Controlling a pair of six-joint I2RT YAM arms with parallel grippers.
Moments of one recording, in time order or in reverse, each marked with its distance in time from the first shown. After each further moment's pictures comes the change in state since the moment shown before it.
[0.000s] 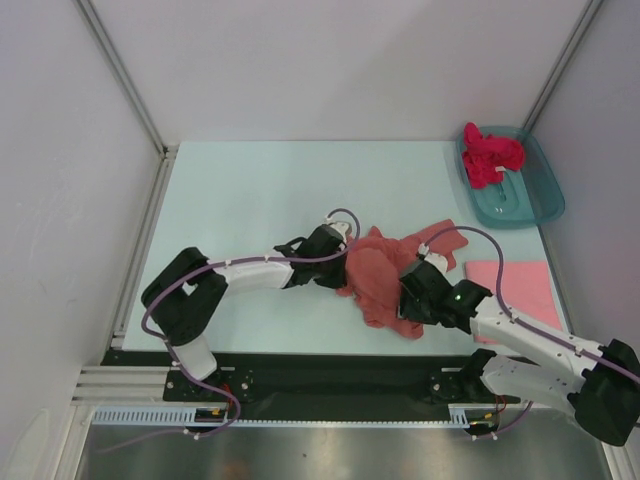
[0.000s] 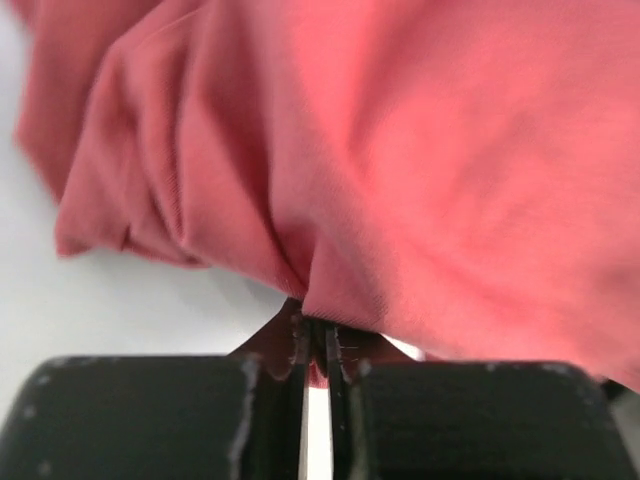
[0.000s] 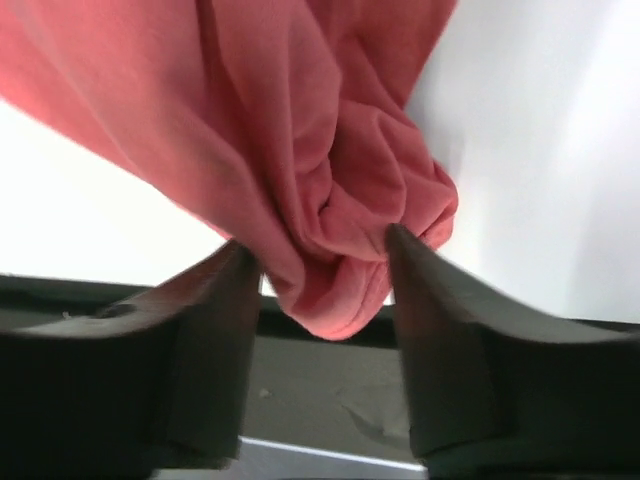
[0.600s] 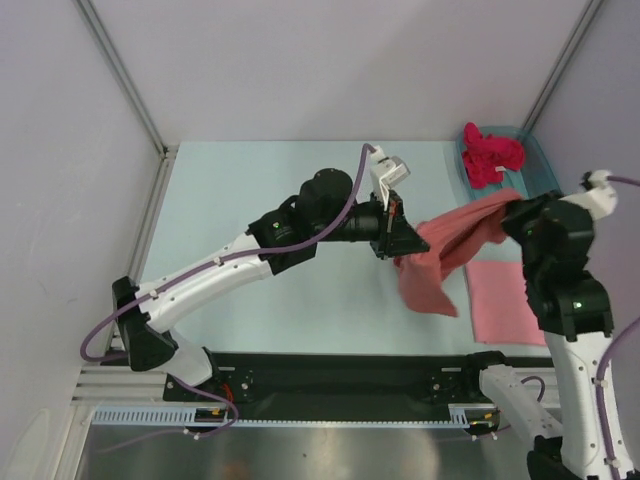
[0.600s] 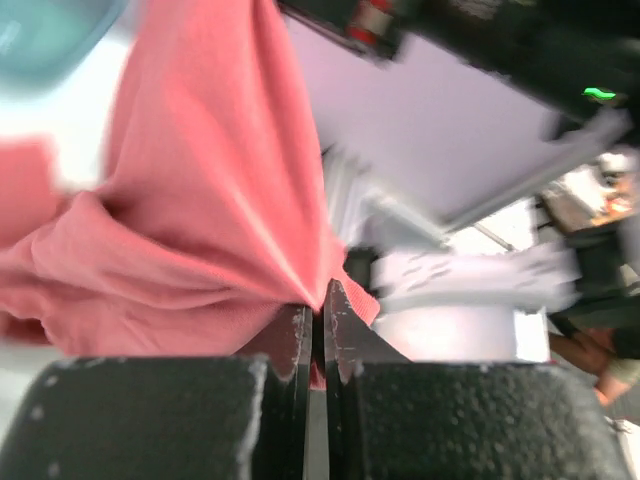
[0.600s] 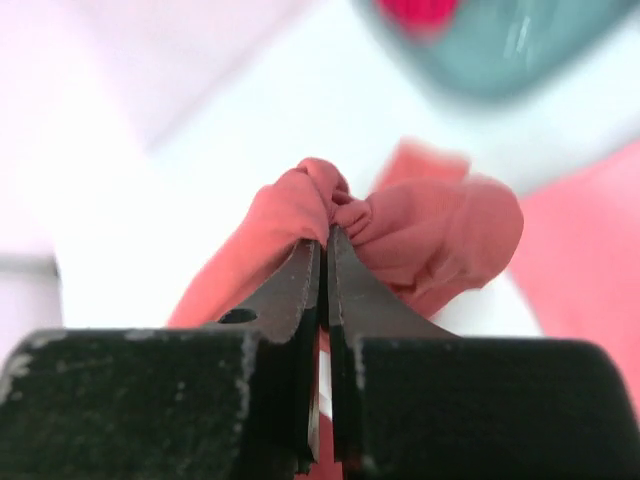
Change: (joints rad) left arm -0.191 -0.214 0.550 -0.080 0.398 0.051; right arm -0.597 -0.238 0.515 -0.007 0.177 -0.166
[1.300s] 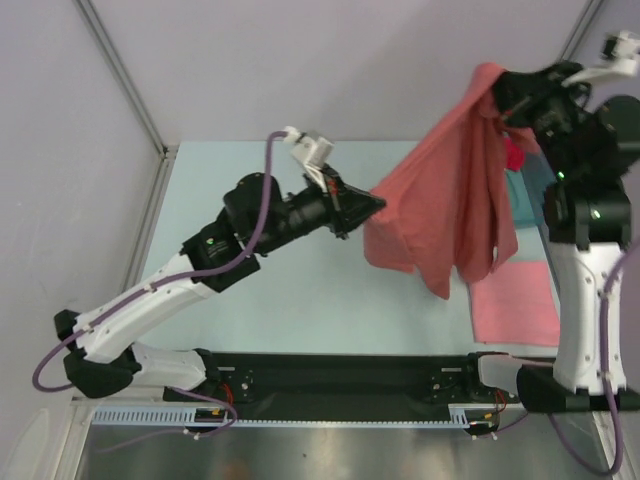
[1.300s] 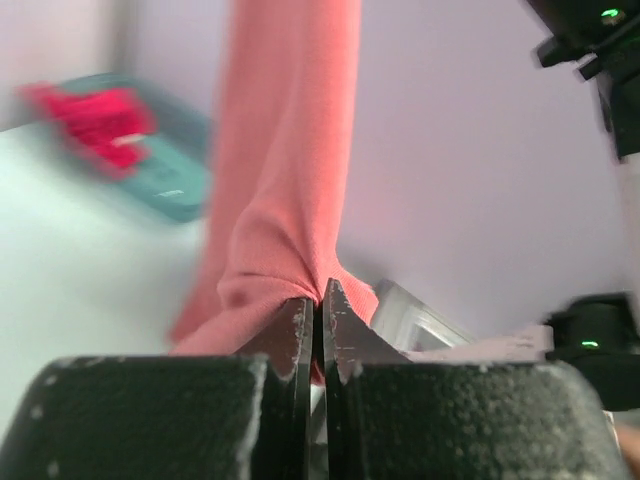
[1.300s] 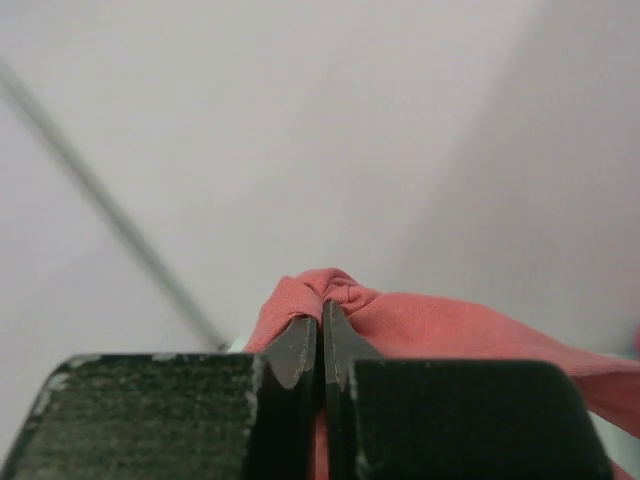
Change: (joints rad) left arm -0.060 -0.204 0.063 -0.010 -0.346 0.047; right arm -0.211 0.420 0.690 0.327 -0.559 -0.265
